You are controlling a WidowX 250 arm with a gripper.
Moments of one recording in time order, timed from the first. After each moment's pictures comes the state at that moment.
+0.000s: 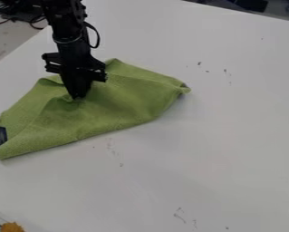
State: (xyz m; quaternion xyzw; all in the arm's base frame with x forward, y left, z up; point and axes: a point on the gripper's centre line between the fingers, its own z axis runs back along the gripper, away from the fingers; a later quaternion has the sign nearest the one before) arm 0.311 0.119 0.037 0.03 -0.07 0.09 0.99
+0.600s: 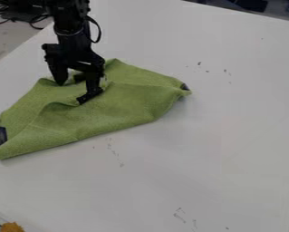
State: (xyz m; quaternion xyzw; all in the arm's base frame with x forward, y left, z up) arm 0.318 0.126 0.049 0.07 -0.06 0.06 0.99
